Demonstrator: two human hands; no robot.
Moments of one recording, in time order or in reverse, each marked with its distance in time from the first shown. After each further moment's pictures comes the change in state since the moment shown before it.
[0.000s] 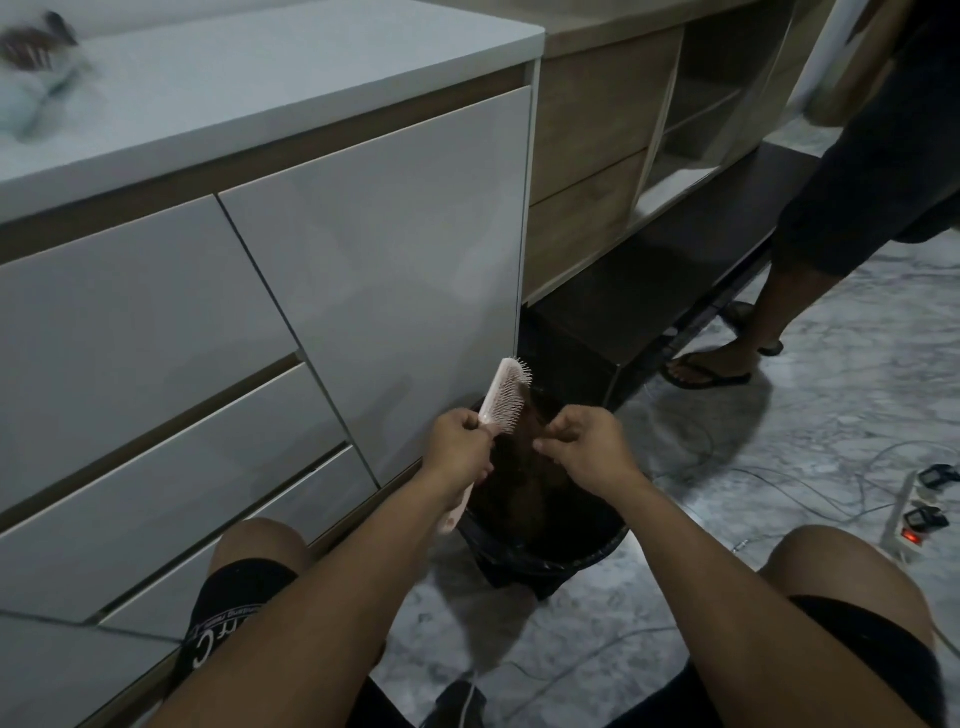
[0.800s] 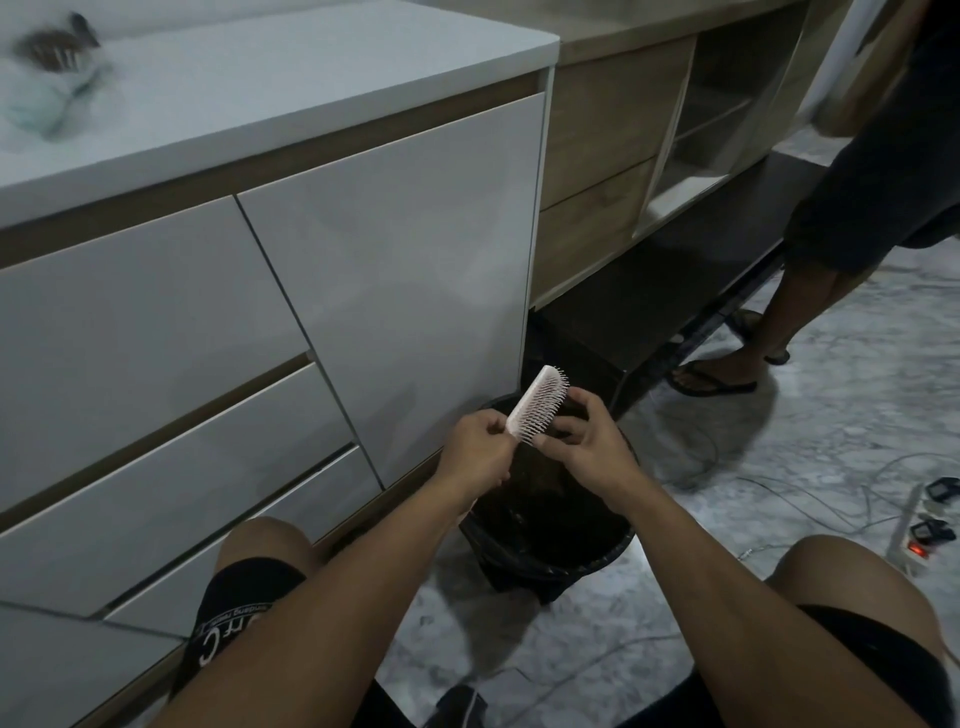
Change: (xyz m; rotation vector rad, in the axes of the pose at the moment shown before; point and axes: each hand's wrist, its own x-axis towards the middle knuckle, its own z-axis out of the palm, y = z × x) left_hand -0.014 0.011 -0.001 0.164 -0.095 0.145; right_hand -0.002 -0.004 0.000 0.286 -0.099 0.050
